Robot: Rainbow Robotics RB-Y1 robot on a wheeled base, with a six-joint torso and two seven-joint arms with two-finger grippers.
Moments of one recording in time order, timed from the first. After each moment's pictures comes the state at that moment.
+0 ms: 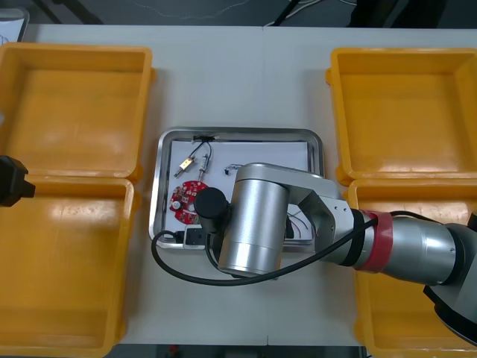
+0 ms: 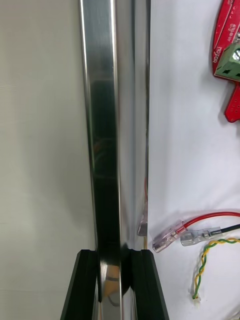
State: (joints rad) right arm -0.85 -0.39 1.10 -1.81 -0.57 1.61 1.69; left arm -0.17 0.86 0.27 -2.27 0.88 1.90 -1.14
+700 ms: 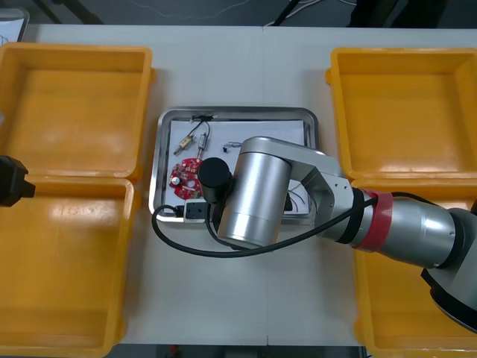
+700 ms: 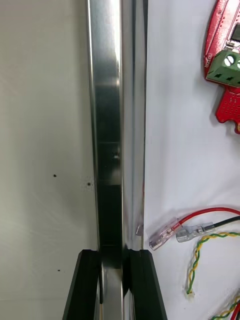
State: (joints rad) right arm -0.90 -0.39 1.04 -1.74 -0.55 1.55 1.78; left arm -0.17 0.86 0.27 -2.27 0.88 1.90 -1.14
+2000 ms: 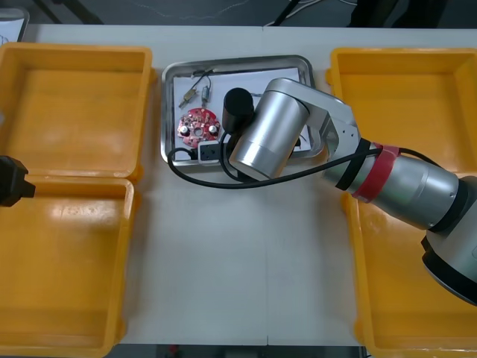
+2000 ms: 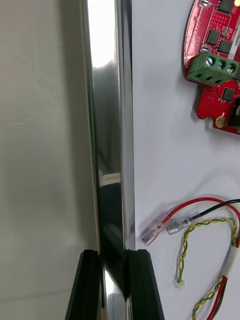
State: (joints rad) right arm -1.01 -0.39 0.91 -1.45 -0.49 1.33 2.07; left arm -0.17 0.86 0.27 -2.27 0.88 1.90 -1.14
